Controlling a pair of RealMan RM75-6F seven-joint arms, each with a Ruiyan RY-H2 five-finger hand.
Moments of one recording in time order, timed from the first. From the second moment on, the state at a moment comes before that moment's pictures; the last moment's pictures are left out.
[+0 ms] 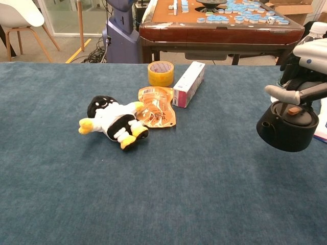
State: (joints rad) left arm -0.02 -1.23 0.00 -1.59 1.51 1.51 0.04; right arm 0.49 -1.23 0.08 -1.66 -1.53 1.15 -0.25
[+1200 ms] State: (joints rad) left arm -0.03 -1.24 0.00 -1.57 1.50 1.48 0.04; right arm 0.50 -1.27 0.08 -1.61 -1.49 1.13 -0.27
